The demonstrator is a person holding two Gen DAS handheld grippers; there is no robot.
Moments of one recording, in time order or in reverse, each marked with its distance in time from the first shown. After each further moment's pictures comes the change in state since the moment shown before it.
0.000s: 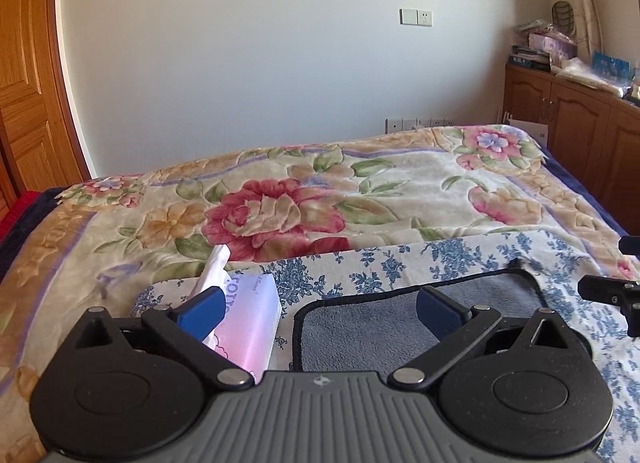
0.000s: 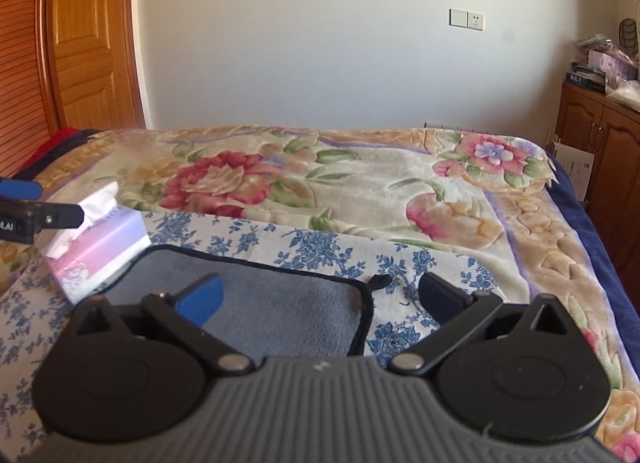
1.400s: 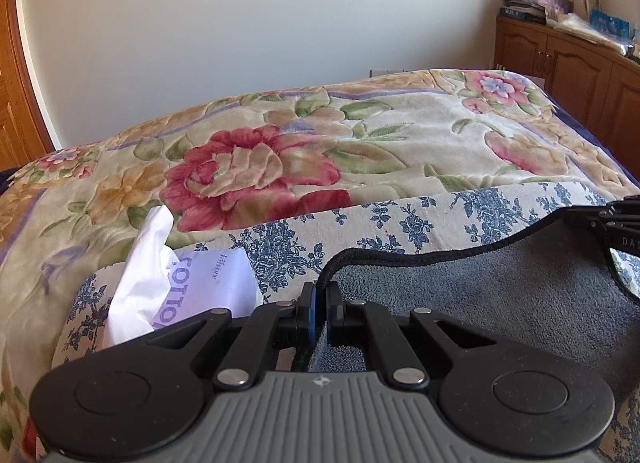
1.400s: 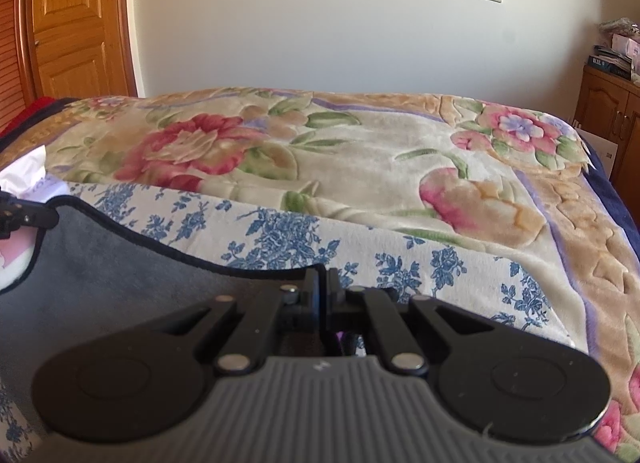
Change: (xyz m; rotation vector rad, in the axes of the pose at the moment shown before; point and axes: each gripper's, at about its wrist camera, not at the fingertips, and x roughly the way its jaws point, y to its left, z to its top) left arm 0.122 0.011 -0.018 0.045 0.127 -0.062; right arm 0.115 -0.027 -0.009 -0.034 0.074 0.009
